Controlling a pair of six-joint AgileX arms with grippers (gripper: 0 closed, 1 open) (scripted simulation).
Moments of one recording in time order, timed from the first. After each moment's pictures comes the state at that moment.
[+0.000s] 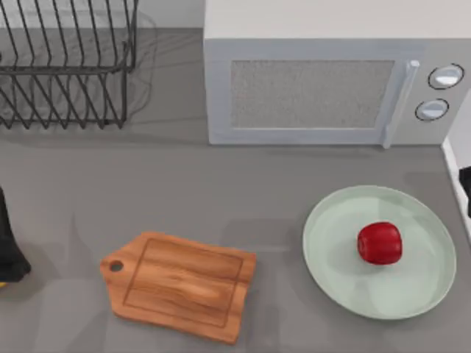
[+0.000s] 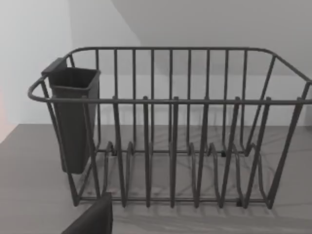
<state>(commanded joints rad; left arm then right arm) 0.00 0.00 0.00 0.00 0.00 0.00 0.24 0.89 0.74 -0.63 0.00 0.25</state>
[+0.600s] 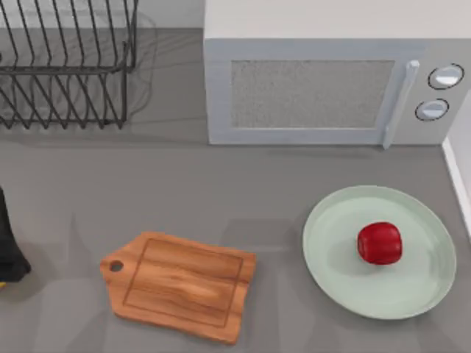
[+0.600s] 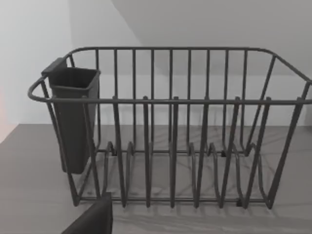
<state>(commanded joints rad) 0.00 0.00 0.00 0.00 0.00 0.00 0.02 0.06 0.06 -0.06 0.00 0.02</state>
